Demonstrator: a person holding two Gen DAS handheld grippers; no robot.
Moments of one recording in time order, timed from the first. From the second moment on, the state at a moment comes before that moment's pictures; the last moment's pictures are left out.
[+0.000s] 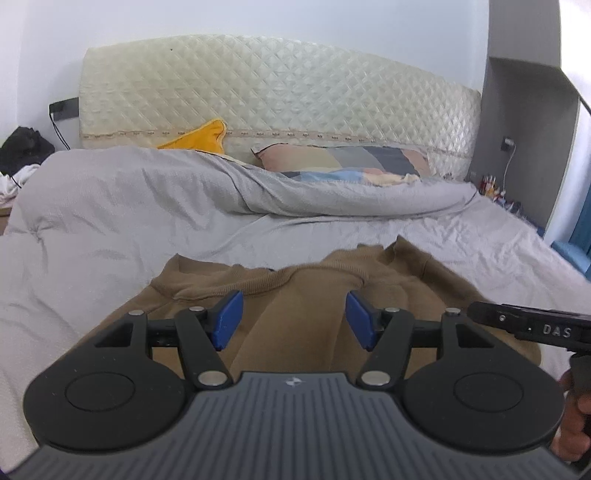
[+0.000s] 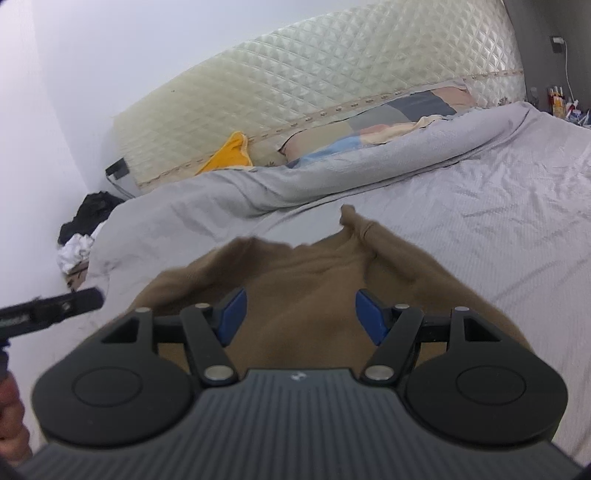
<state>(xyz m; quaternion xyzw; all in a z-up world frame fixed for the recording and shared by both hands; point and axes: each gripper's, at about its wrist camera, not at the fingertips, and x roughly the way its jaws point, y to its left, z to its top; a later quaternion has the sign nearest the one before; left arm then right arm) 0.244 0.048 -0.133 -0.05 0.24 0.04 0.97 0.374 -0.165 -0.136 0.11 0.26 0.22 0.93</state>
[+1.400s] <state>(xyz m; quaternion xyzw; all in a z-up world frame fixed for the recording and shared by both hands) 0.231 0.095 -0.170 -0.08 0.27 0.15 0.95 0.386 -0.138 -0.187 0.06 0.35 0.22 0.91</state>
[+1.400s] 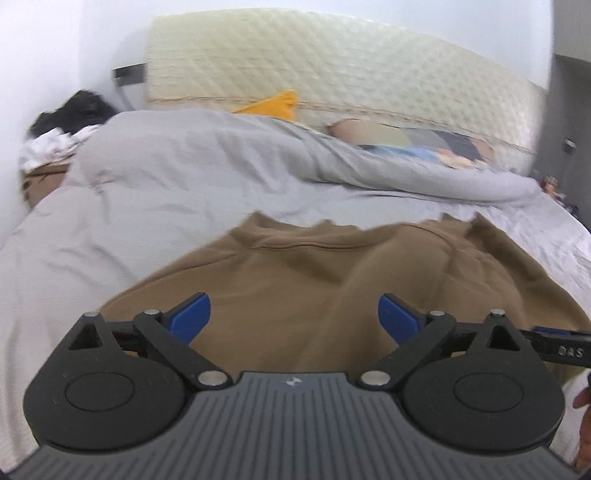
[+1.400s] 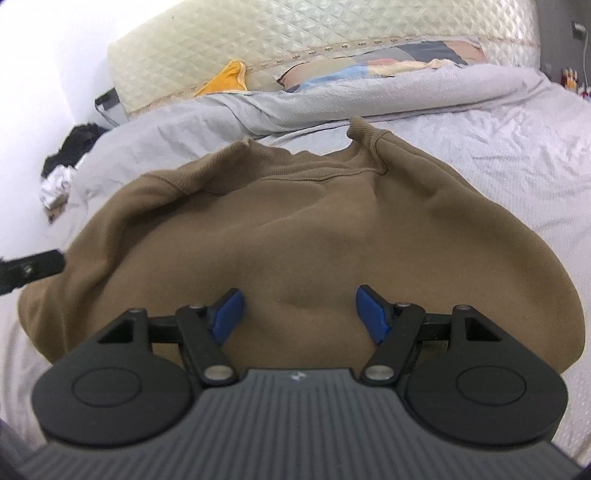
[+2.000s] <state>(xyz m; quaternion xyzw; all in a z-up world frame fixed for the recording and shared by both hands) 0.193 0.188 -0.205 -0.26 0.34 0.30 0.85 0.382 -0.133 -0.184 0.05 0.35 0.21 0.91</state>
